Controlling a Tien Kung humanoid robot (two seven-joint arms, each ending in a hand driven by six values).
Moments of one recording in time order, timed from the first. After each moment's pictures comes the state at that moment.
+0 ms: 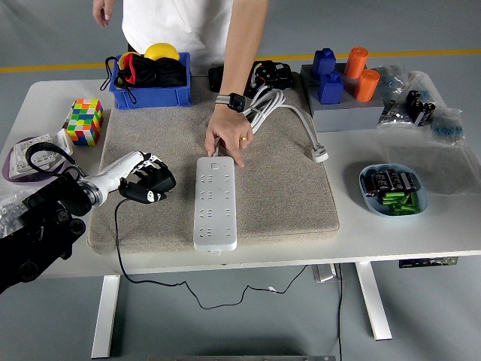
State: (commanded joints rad) left arm -0.52 0.35 -0.84 -1.03 1.55 -0.03 0.12; right arm 0.10 -0.21 1.53 0.18 -0.75 -0.15 -0.19
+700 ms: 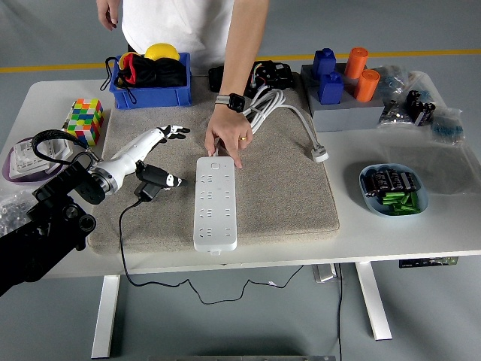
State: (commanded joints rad) left arm -0.53 0.34 -0.84 -1.20 1.55 0.07 0.03; right arm 0.10 -0.22 1.52 0.18 -0.75 -0.15 -0.18
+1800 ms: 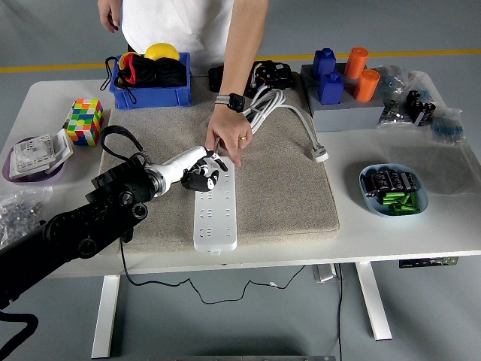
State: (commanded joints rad) left arm -0.73 0.17 -0.61 -0.94 1.40 -0.01 0.22; right arm 0.10 -0.22 1.52 0.18 -0.74 -0.15 -0.18
